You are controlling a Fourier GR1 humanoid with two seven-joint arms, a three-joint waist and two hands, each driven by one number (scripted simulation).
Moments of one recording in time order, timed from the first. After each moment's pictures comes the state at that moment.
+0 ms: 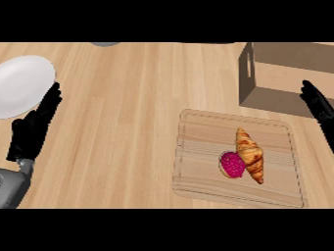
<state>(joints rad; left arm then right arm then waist) -0.22 0.53 -0.24 -1.31 0.21 0.23 -0.03 -0.14 -0.54 0.05 -1.42 -0.11 0.05 -0.13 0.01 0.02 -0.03</state>
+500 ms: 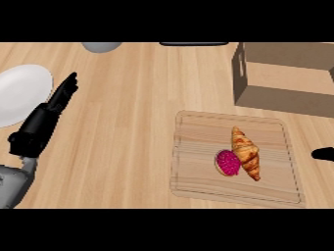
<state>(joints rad) -0.25 0.54 -0.28 -1.46 0.18 0.13 -0.10 -0.15 -0.67 -0.09 -1.72 -0.17 0.10 -0.08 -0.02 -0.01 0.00</state>
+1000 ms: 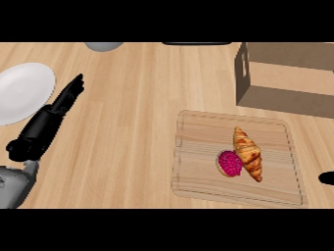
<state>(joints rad) -0.24 0.52 -0.27 -1.48 0.16 0.06 -0.13 -0.03 -0.75 -0.06 -1.80 0.08 0.17 -0.32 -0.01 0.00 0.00</state>
